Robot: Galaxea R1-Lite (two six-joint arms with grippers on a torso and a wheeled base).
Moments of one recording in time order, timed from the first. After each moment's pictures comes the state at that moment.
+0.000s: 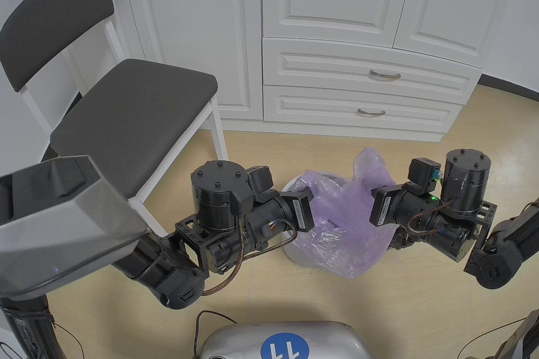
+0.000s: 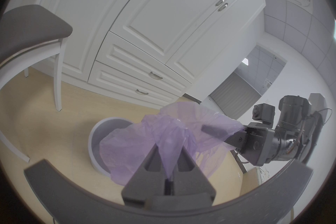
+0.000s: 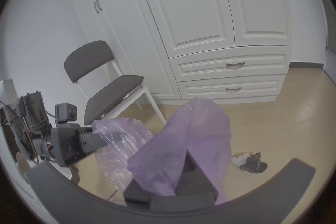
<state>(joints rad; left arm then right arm) -0.75 2.11 -0.87 -1.17 -0.09 -0.47 0.58 1.75 -0.56 -1.01 -0.16 0.24</state>
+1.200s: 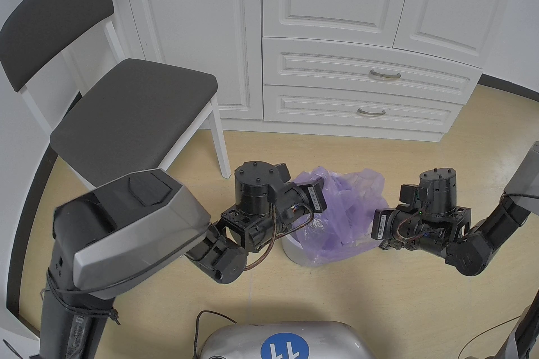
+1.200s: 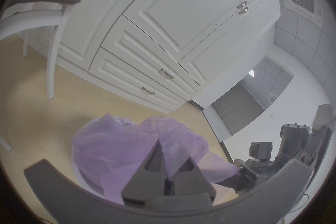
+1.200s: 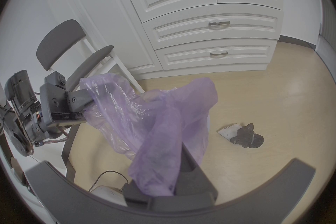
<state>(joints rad) -0.70 2.42 -1.24 -1.13 -0.11 -0.58 0.42 1.97 -0.59 -0.93 -0.07 0.29</state>
